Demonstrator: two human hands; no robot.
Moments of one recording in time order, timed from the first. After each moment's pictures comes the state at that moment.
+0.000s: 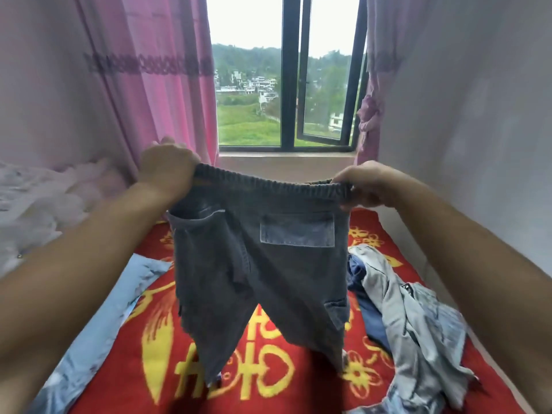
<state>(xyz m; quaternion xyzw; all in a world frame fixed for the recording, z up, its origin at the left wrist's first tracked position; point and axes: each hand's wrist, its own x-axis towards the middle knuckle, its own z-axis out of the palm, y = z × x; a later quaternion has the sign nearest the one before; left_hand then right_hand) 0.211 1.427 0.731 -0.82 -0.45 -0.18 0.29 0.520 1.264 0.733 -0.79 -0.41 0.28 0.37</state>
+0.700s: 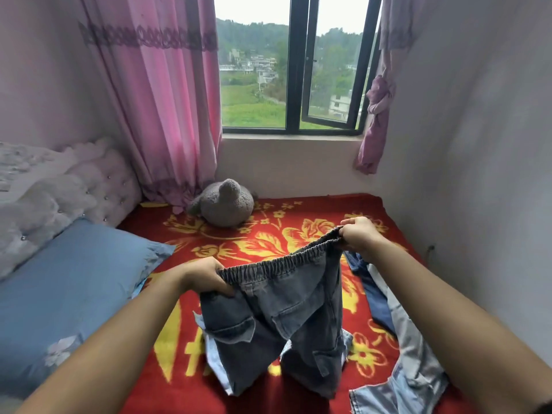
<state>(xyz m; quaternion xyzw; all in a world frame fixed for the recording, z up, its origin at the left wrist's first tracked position) 0.179 1.427 0.534 -0.83 -0.44 0.08 -0.34 0.503 1.308 0.567 -0.78 -0.28 0.29 0.47</state>
